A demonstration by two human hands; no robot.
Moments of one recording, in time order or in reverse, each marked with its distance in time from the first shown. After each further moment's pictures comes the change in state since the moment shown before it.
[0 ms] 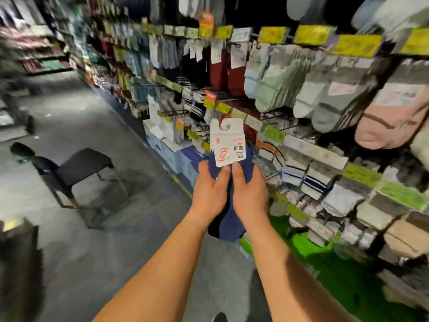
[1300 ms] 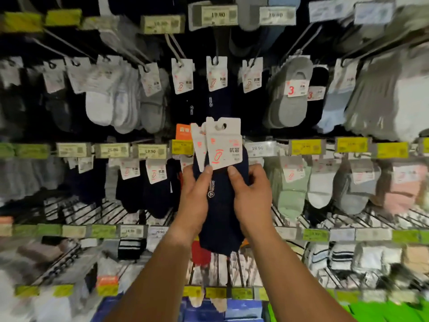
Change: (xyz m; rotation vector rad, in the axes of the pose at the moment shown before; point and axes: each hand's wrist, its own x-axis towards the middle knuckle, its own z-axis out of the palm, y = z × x) left_hand 0.579 0.034 -0.098 -0.736 -0.835 0.100; right_hand 0.378 -0.201 0.308 0.116 0.821 -0.283
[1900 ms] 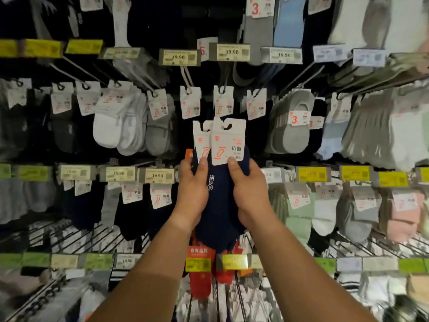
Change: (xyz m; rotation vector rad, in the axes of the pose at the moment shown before) left_hand 0.073 0.034 -0.014 0.041 0.054 0.105; right_hand 0.049 -0.031 0.053 0.239 -0.098 0.047
